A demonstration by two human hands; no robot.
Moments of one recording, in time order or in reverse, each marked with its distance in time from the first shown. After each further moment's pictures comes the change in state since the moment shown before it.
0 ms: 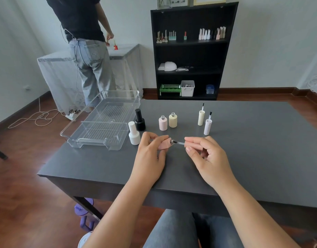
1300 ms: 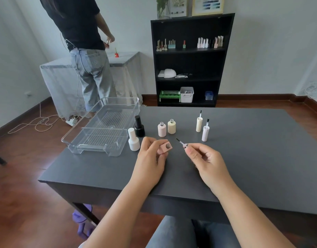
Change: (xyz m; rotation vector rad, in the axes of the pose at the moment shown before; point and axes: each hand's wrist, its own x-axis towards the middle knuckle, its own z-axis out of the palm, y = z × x) left_hand 0.004 0.000 0.000 -0.119 -0.023 0.014; right_hand 0.005 -0.002 -0.003 0.285 -0.078 0.197
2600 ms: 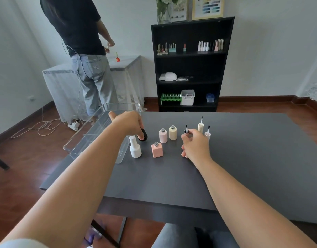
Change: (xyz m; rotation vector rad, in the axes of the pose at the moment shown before) left_hand 0.157 -0.032 -0.064 0.811 -0.550 -0.356; right_hand 0.092 0.012 0.030 -0.270 0.177 0.245
